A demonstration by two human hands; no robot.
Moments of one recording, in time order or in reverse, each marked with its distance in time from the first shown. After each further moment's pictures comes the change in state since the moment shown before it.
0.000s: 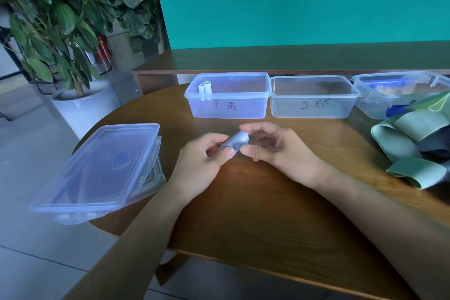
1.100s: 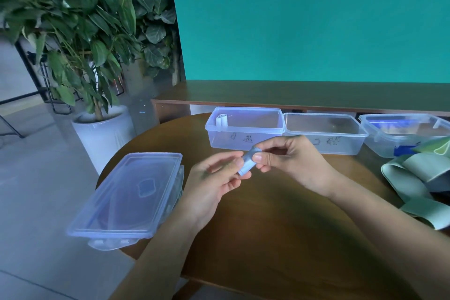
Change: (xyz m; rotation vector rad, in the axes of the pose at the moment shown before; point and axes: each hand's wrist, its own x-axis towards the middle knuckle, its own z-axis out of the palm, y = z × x) left_hand -0.007 0.028 -0.030 -0.797 -0.009 -0.163; right_hand 0.025 -0.061 0.002 -0.035 0.022 -0.029
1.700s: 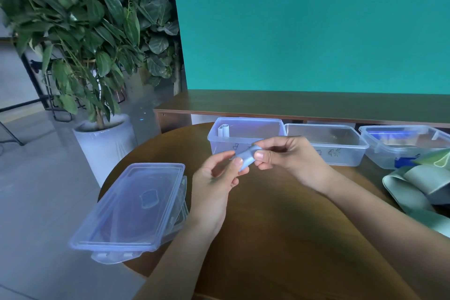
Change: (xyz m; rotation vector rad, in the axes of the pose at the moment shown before) left_hand 0.011 -0.001 0.016 -0.038 0.193 0.174; right_hand 0.026 0.000 -0.003 0.160 0.044 0.048
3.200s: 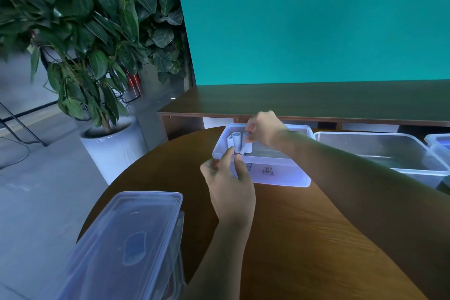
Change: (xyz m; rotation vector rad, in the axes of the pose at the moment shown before) left_hand 0.127 -0.076 0.022 0.821 0.438 0.226; right_hand 0.240 0.074 -0.001 -0.977 -0.033 0.125
